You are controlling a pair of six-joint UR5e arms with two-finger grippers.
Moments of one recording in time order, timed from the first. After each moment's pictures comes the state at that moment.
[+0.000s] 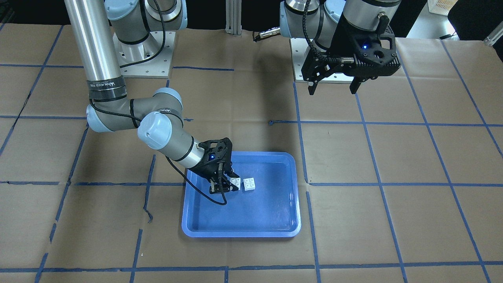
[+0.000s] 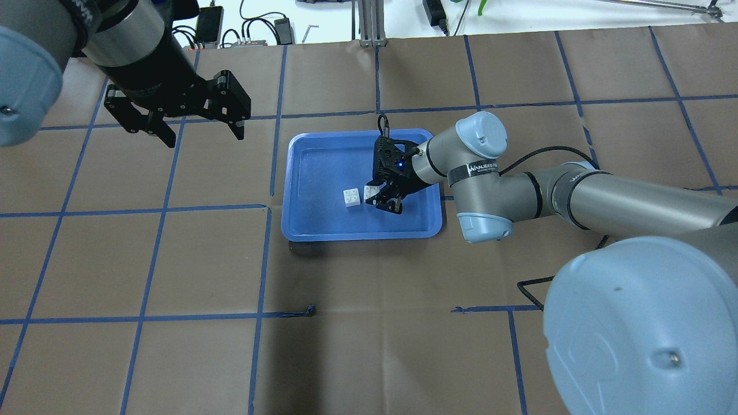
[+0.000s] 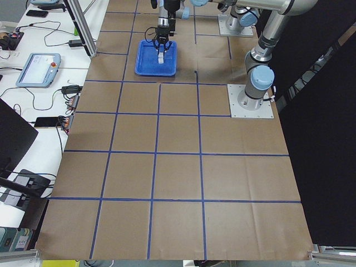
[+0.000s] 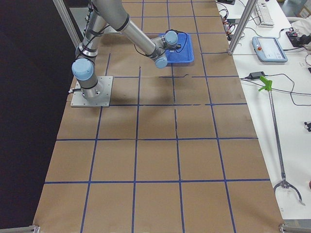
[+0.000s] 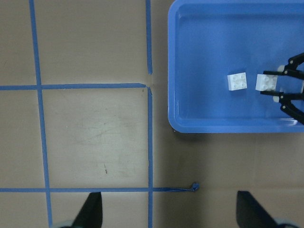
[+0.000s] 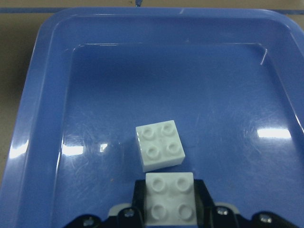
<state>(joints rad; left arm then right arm) -1.62 -1.54 -1.53 -1.59 1.56 -0.12 1.75 -1.00 1.92 -2.75 -0.97 -1.26</state>
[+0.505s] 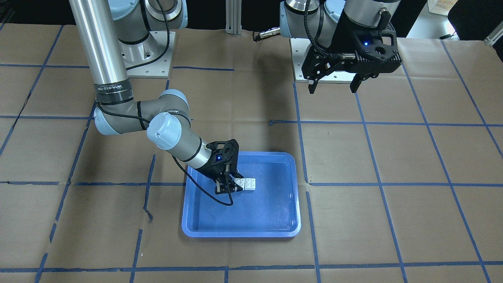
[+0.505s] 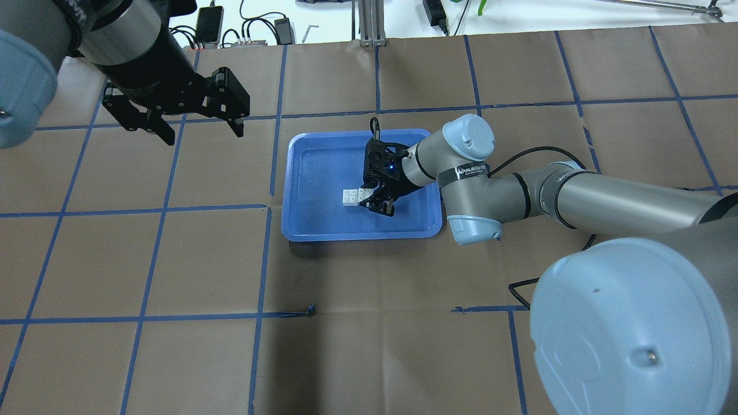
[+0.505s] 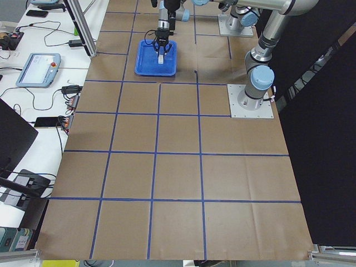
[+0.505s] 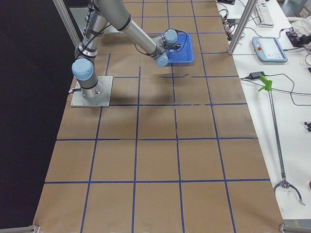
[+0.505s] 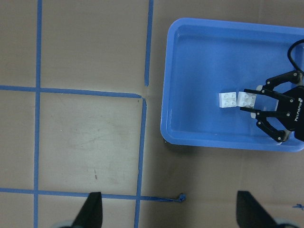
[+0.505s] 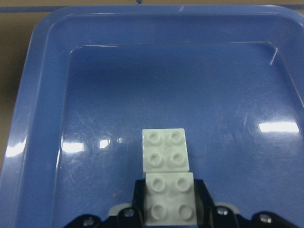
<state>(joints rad) -1.62 -1.53 -1.54 -1.58 1.56 -0.12 1.77 -0.99 1.91 -2.76 -0.99 -1.22</state>
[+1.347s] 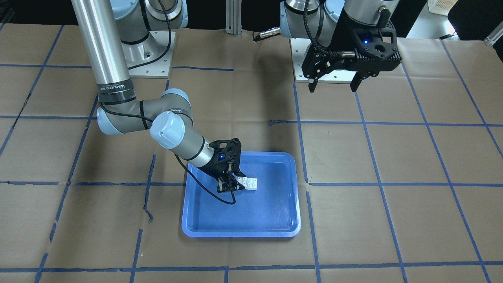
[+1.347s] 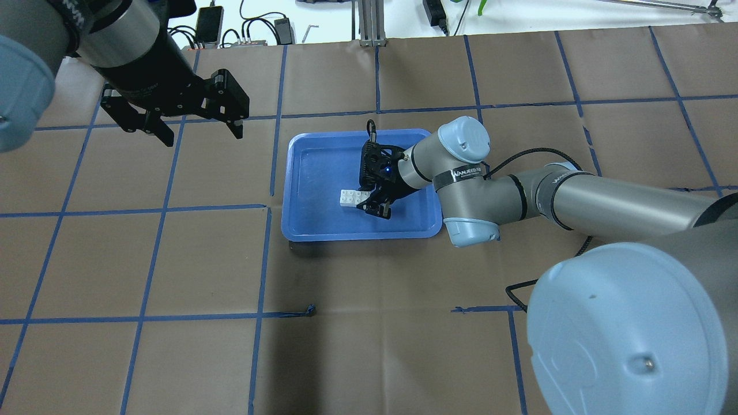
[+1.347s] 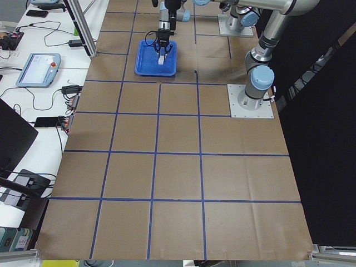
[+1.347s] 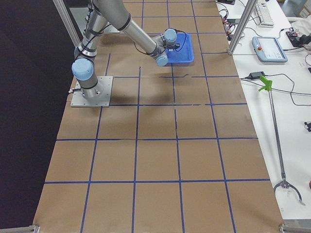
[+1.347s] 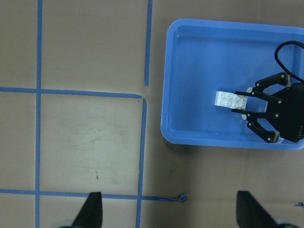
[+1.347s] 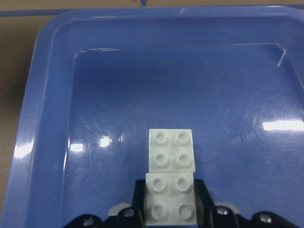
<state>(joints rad) -1.62 -1.53 -1.54 -1.58 1.56 -0.11 1.78 -0.99 1.91 -2.76 -1.00 -1.21</state>
